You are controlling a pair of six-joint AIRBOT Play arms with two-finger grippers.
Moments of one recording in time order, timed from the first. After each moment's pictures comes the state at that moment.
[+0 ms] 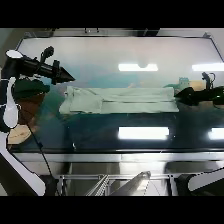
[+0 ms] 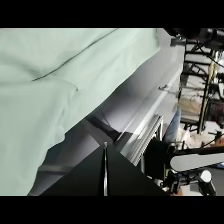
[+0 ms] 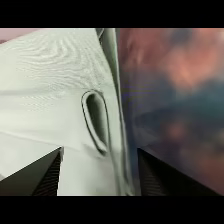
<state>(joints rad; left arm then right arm) 0.15 -2.07 2.00 0.52 -1.73 -1.33 -0.48 -1.85 1.33 -0.68 1.24 0.95</state>
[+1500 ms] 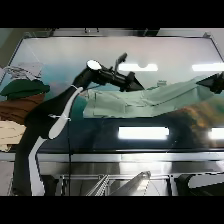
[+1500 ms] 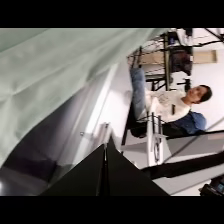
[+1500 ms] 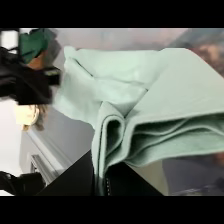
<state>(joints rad) -0.45 -2.15 2.04 0.21 -1.34 -1.25 -0.63 -1.71 1.54 -0.47 1.73 0.97</state>
